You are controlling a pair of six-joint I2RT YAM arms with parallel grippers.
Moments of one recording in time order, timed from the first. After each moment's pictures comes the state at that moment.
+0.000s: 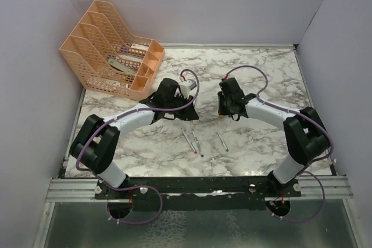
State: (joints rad) left arm -0.59 1.57 0.92 -0.03 0.55 -0.30; right arm 0.54 1.64 0.98 -0.27 0.16 0.40
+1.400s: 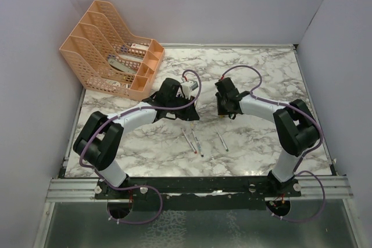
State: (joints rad) left arm -0.60 1.62 0.95 -0.04 0.55 -0.30; right arm 0.54 1.77 1.05 -0.28 0.21 0.36
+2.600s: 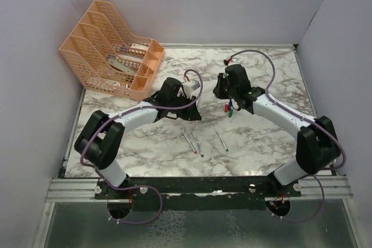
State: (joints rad) left arm -0.60 1.64 0.97 -0.04 0.58 -0.29; right arm 0.54 1.60 1.10 -0.21 0.12 0.38
